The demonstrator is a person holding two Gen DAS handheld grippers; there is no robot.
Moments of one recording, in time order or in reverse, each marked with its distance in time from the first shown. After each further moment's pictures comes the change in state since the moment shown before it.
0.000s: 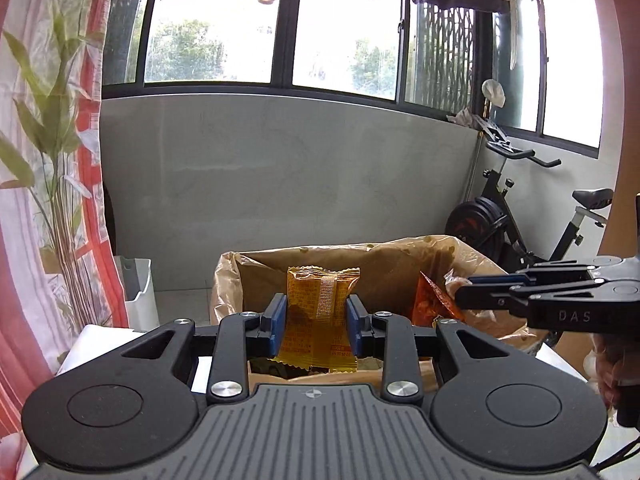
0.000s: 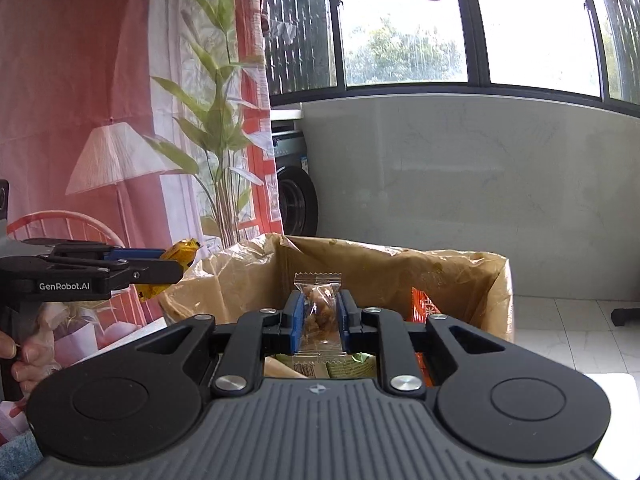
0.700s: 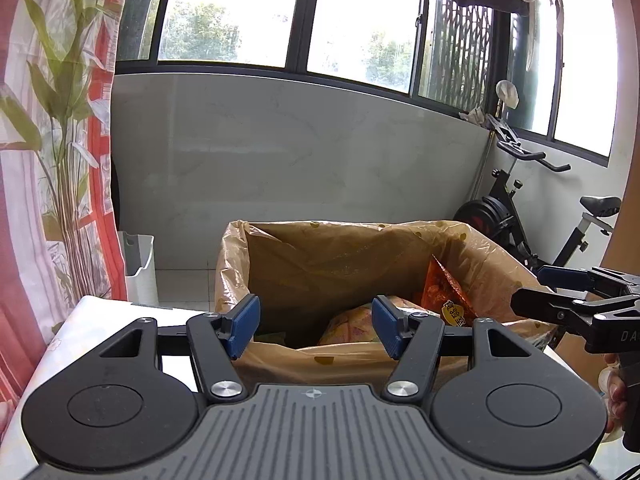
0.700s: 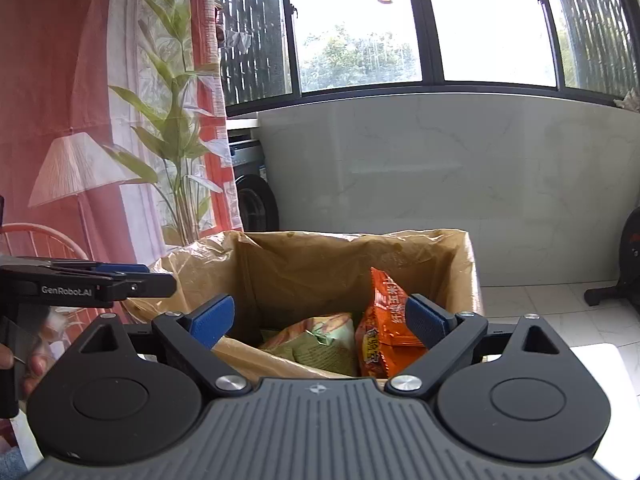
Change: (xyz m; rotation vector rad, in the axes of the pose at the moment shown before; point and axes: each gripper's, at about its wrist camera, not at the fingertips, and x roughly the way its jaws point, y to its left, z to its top) left arm -0.004 0.016 -0.024 -0.059 0.013 0.013; right arm -0.022 -0.009 -0.031 0.049 -0.074 -0.137
